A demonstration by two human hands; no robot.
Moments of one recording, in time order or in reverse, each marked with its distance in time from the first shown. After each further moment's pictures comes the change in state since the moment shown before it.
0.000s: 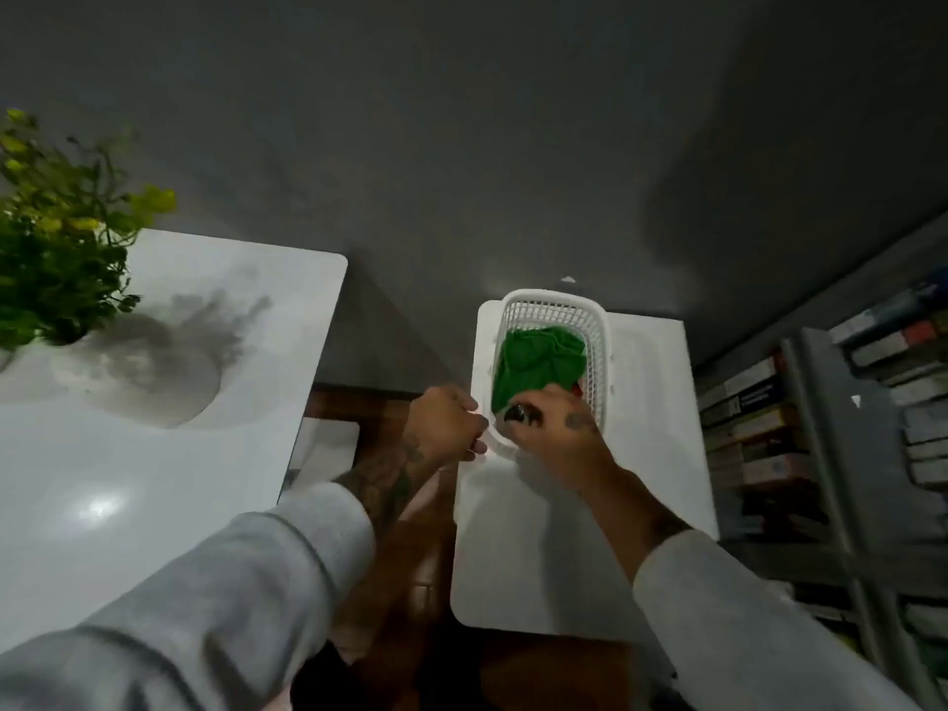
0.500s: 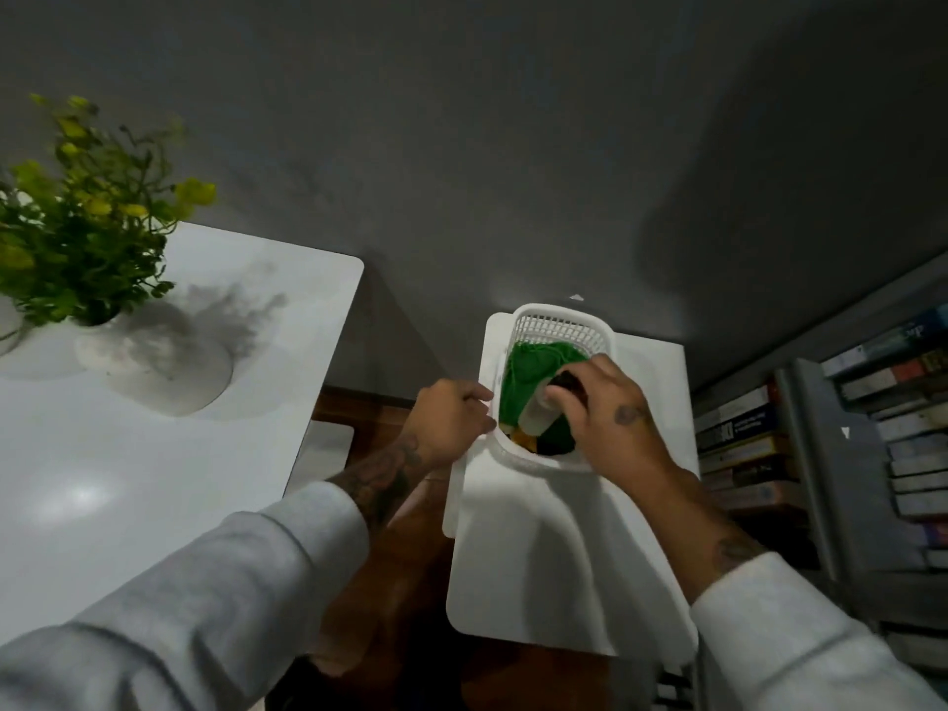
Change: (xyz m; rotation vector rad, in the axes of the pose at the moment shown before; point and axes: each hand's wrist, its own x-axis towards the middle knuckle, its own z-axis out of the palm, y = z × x) left_hand -0.005 0.002 -0.022 0.187 -0.012 0.300; right_hand -0.009 -0.025 -0.058 -0.160 0.221 -0.124
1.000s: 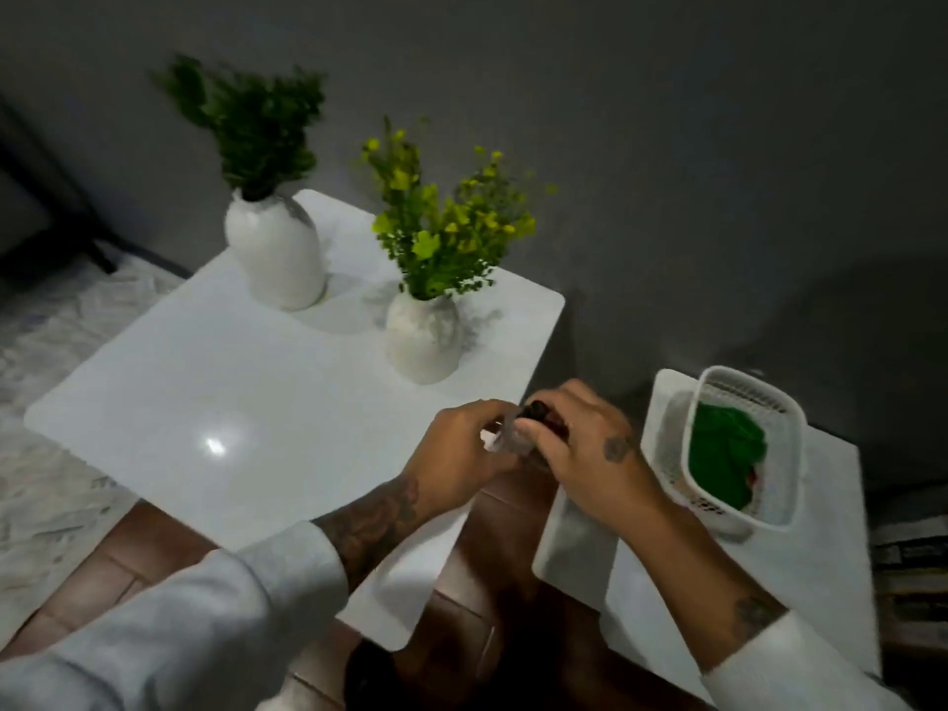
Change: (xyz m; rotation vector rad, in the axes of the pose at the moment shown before) left_hand -0.164 -0.118 -0.150 -0.037 0.346 0.290; right_hand -0.056 -0.248 0.072 0.149 -0.170 -0.403
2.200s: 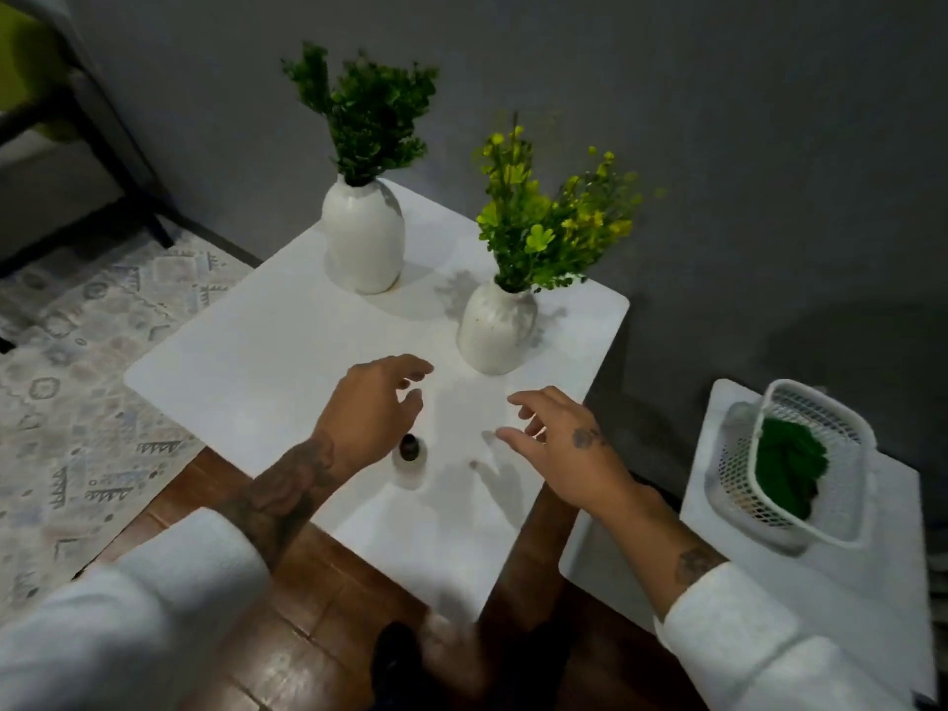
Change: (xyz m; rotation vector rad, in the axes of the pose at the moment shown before) left_hand -0.057 -0.055 -0.142 0.331 0.233 -0.241; right_hand 0.023 -0.039 0.090 0.086 -0.177 0.034
